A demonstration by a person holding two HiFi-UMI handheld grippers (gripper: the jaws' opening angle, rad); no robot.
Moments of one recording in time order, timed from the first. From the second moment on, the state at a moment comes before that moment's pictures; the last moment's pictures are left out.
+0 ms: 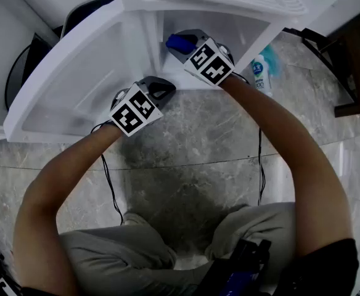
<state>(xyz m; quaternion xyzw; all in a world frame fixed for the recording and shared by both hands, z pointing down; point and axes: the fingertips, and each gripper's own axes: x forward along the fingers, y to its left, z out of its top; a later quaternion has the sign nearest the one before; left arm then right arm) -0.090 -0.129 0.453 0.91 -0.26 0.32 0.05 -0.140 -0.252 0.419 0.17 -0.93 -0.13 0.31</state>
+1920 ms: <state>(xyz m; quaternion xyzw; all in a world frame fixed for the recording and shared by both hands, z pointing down) -0.102 -0.136 0.477 0.91 -0.28 0.28 0.11 -0.168 -0.308 0.478 0.13 -0.85 -0.27 0.44</state>
